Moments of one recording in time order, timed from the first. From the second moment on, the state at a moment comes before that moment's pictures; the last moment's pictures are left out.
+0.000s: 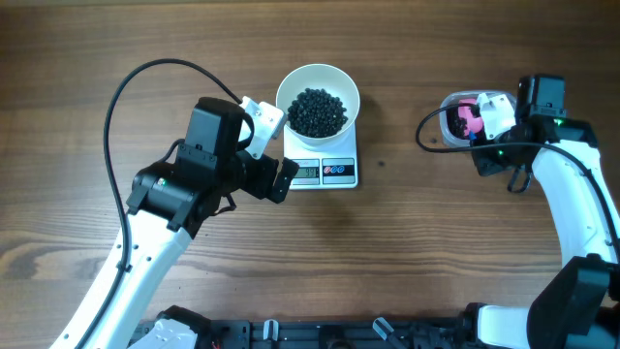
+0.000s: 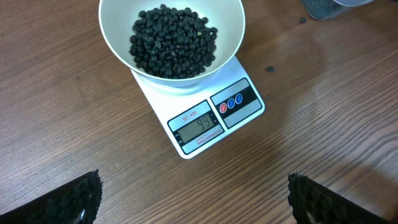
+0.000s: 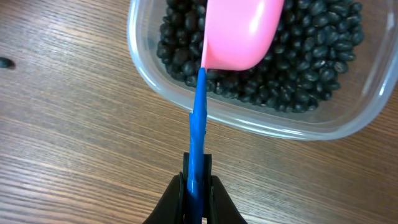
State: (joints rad) left arm -0.39 1.21 1.11 -0.81 0.18 0.06; right arm -0.16 1.54 1.10 -0.84 -0.06 -0.45
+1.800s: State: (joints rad) left arm -0.39 1.21 1.11 -0.81 0.18 0.06; right arm -0.32 1.57 1.10 -0.93 -0.48 -0.46
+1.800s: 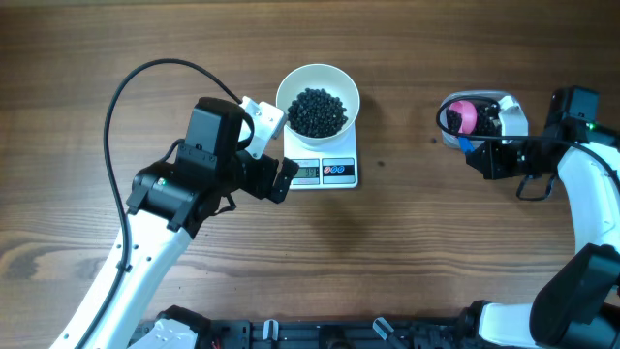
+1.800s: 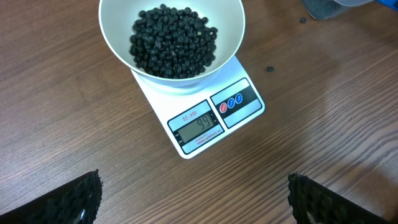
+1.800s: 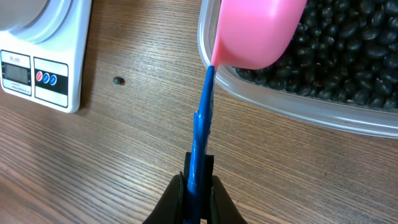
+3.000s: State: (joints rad) left arm -0.39 1.21 1.11 -0.81 0.18 0.06; right arm -0.58 1.57 1.10 -0.97 -0.84 -0.34
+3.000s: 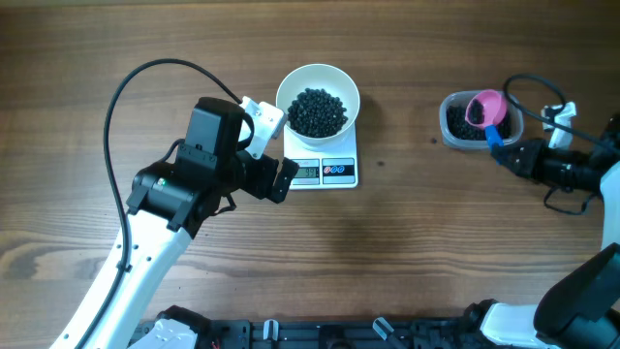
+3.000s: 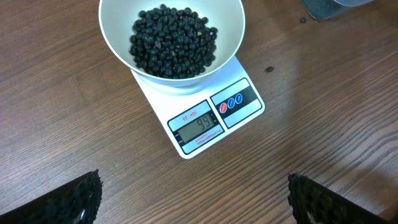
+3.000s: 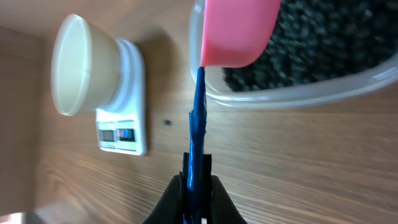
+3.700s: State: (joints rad) left arm -0.39 1.21 1.11 -0.81 0.18 0.06; right arm -0.07 1.57 1.11 -0.40 -1.08 0.12
